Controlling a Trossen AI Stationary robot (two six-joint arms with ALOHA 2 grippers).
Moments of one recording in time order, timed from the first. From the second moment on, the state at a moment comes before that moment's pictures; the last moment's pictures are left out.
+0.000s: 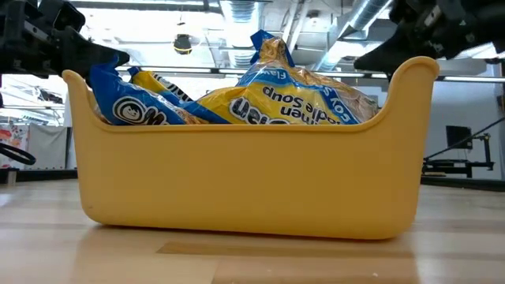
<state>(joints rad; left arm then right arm) 0.07 0.01 0.01 0.12 0.04 -0.03 0.10 0.79 0.37 0.18 0.20 0.19</state>
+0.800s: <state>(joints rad) 0.07 0.01 0.01 0.02 -0.01 0.00 0.05 0.18 0.01 0.21 0.18 0.15</state>
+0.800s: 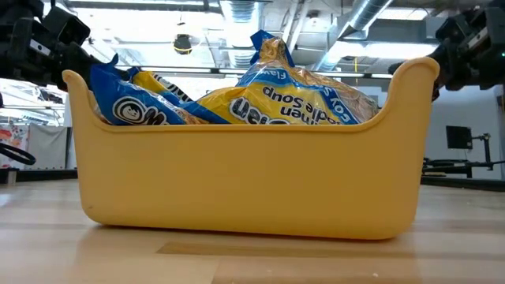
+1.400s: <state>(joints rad) 0.07 0.00 0.01 0.02 -0.01 0.00 0.05 0.17 0.01 0.06 0.21 0.16</state>
